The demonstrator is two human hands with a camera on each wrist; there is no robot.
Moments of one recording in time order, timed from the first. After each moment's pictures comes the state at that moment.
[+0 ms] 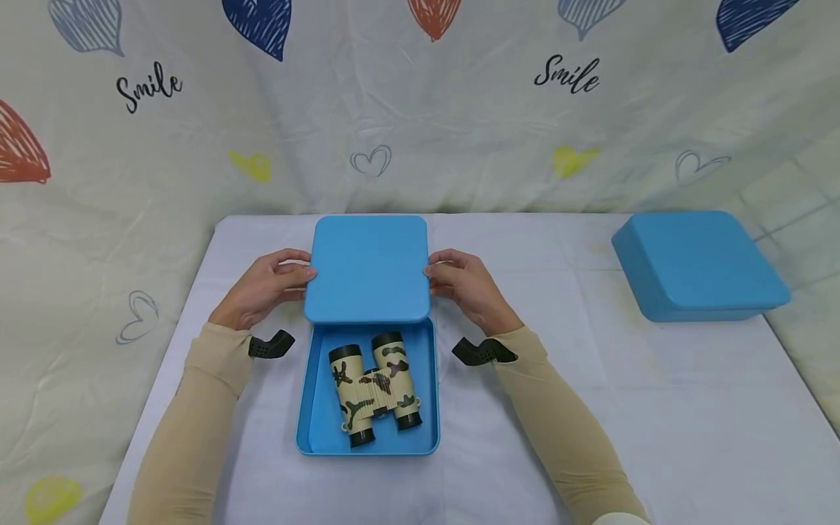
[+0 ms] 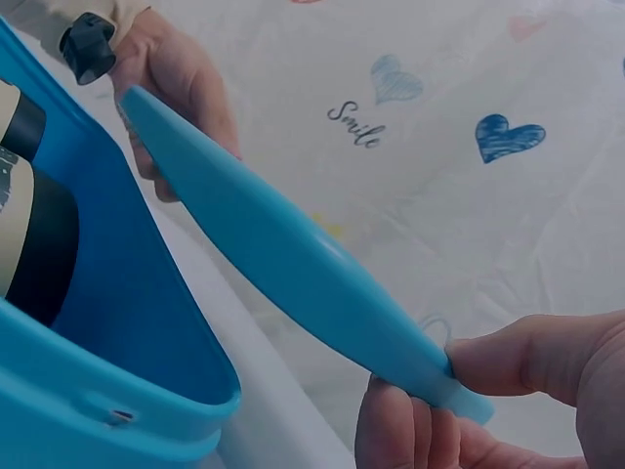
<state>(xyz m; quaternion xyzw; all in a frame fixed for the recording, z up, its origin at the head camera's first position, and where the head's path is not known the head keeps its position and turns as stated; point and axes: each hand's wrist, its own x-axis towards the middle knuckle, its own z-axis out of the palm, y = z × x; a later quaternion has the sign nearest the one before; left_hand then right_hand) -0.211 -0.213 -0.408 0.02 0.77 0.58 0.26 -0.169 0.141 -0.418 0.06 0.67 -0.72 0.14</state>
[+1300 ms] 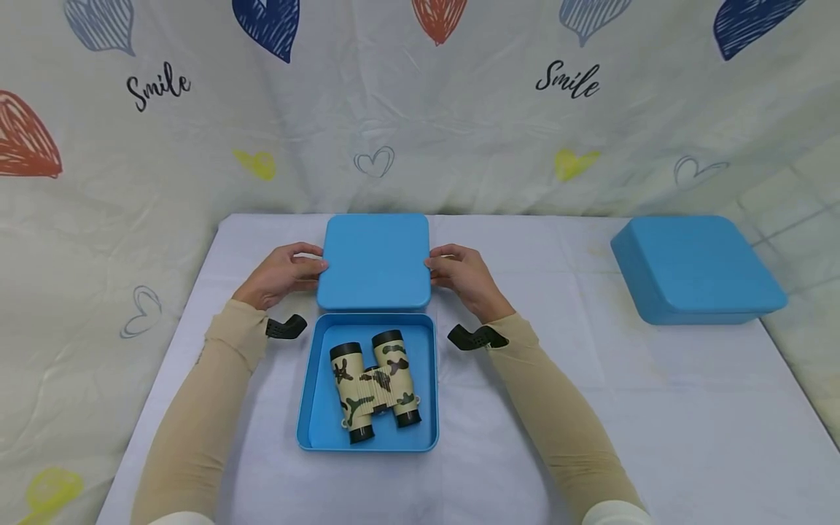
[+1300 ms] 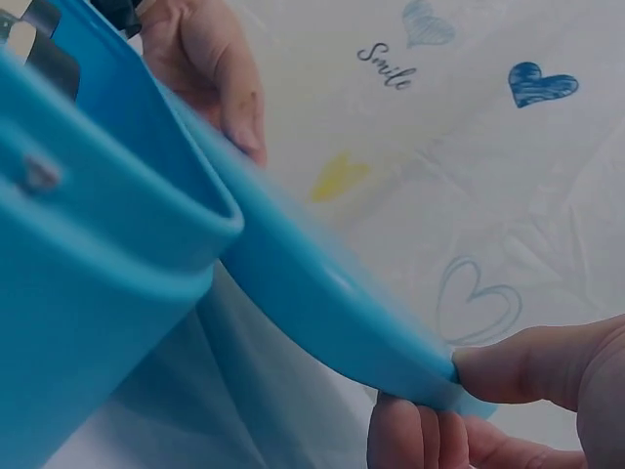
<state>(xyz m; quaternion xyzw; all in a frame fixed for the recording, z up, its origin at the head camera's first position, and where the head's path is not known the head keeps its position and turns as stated) -0.240 -0.200 -0.425 0.00 0.79 0.55 0.27 -0.192 0.140 -0.430 0.09 0.72 -0.68 0.12</state>
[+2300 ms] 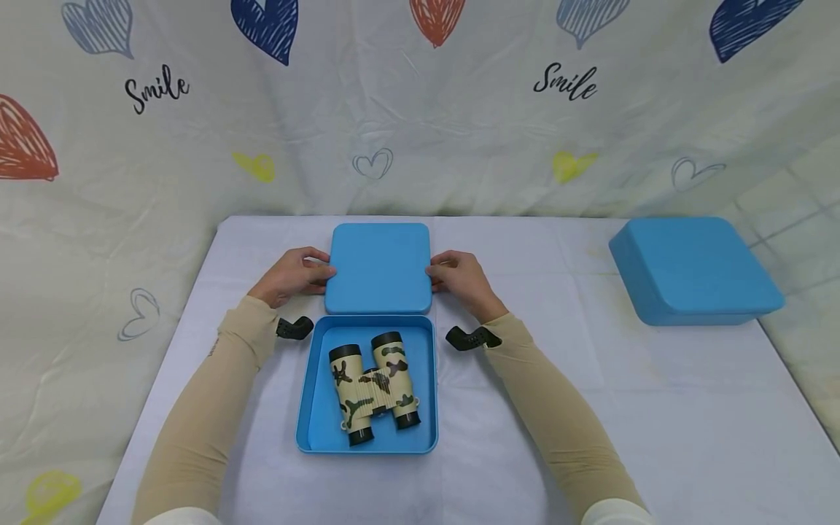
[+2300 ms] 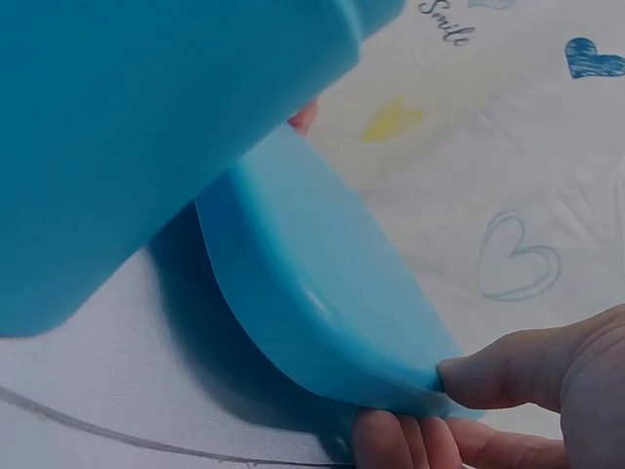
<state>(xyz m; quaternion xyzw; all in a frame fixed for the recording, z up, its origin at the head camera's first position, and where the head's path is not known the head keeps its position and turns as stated) -0.250 -0.182 -0.437 -0.01 0.82 0.50 0.29 -0.200 0.145 -0.450 0.09 0.78 -0.61 0.12</state>
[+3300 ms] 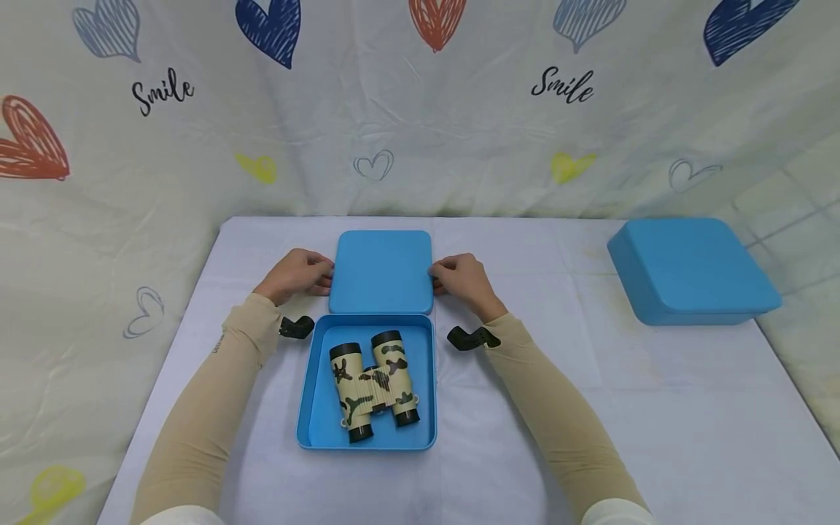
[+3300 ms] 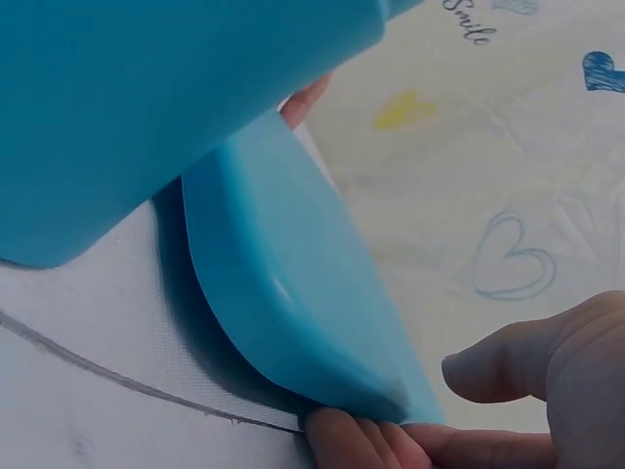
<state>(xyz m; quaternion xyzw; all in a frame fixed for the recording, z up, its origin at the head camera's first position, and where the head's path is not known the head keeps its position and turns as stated) -0.247 -0.177 -0.432 0.01 0.84 0.45 0.28 -0.197 0.148 -0.446 0.07 0.85 -0.51 0.12</state>
